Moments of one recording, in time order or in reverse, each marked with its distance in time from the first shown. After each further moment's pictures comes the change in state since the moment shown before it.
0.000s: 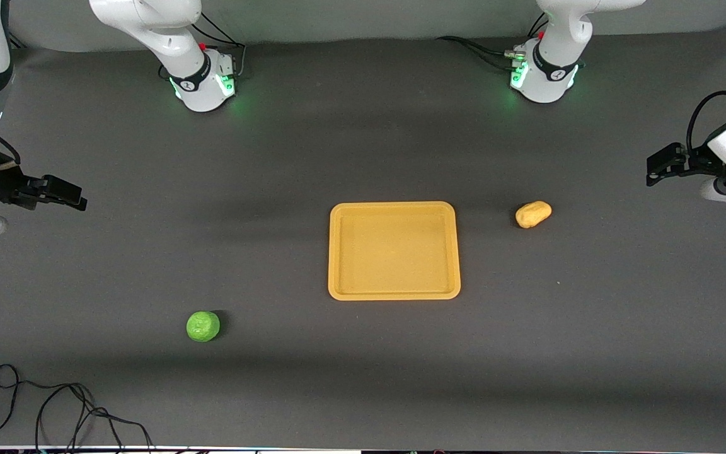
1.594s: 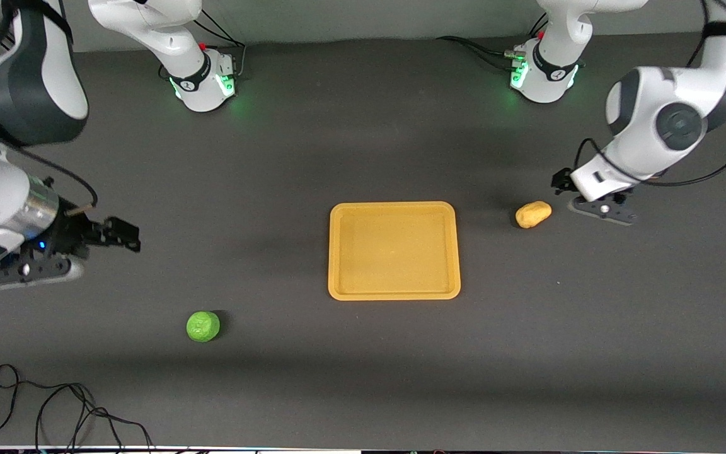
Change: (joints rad) left arm -0.115 0.034 -0.016 -0.630 -0.001 0.530 -0.001; right arm 0.134 0.260 0.014 0.222 0.000 0.133 -0.020
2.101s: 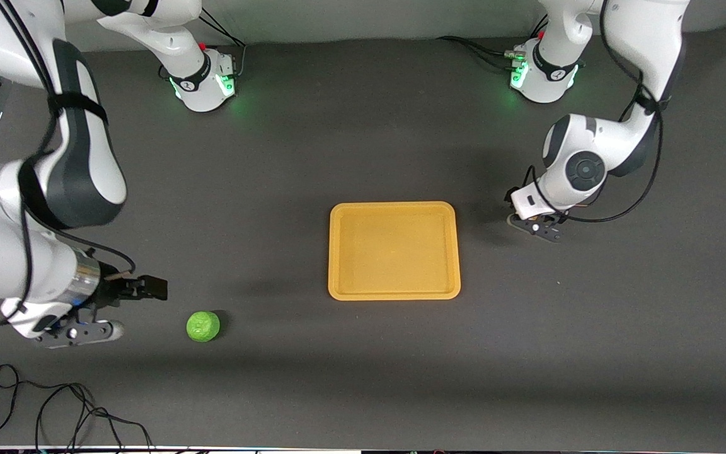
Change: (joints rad) left arm -0.129 0.303 -0.003 -0.007 0.006 0.291 0.009; right arm 0.001 0.261 -0.001 0.123 0.000 0.094 0.024
